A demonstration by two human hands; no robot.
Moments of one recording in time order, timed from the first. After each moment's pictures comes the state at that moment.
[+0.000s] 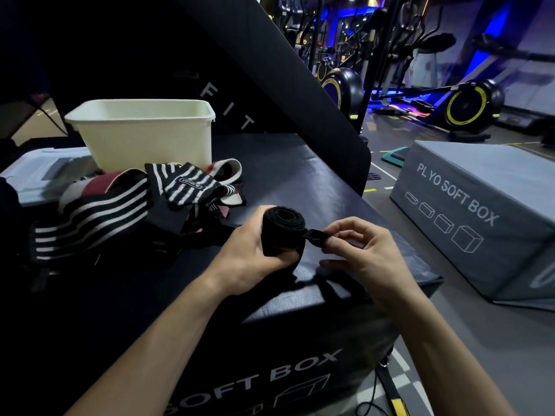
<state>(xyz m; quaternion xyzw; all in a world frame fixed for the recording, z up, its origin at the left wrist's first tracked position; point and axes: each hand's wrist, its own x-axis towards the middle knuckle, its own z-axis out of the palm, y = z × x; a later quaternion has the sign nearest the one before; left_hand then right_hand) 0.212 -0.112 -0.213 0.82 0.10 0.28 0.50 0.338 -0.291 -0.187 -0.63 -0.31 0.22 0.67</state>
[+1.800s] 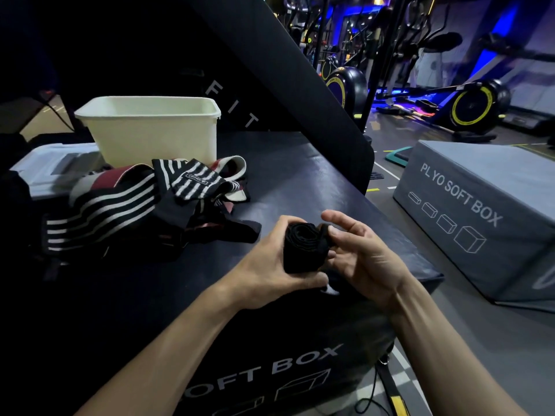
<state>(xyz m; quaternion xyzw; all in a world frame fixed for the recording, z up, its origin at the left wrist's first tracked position) 0.200 -0.150 -0.206 0.82 0.03 0.23 0.53 0.347 -0.282 -0.192 -0.41 -0.27 0.47 0.73</state>
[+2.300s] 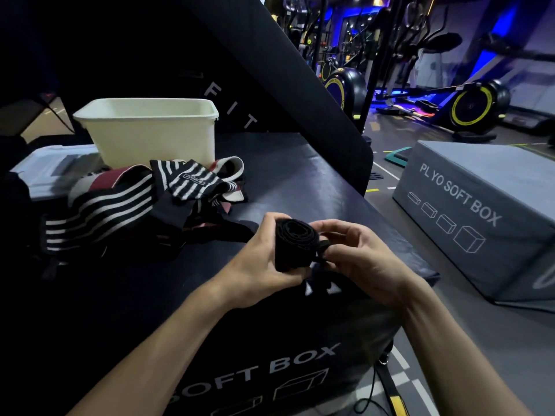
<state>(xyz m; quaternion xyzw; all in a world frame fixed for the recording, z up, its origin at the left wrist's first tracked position) 0.198 -0.144 -0.211 0.85 0.05 0.25 0.47 0.350 -0.293 -0.191 -0.52 -0.37 0.43 0.64</state>
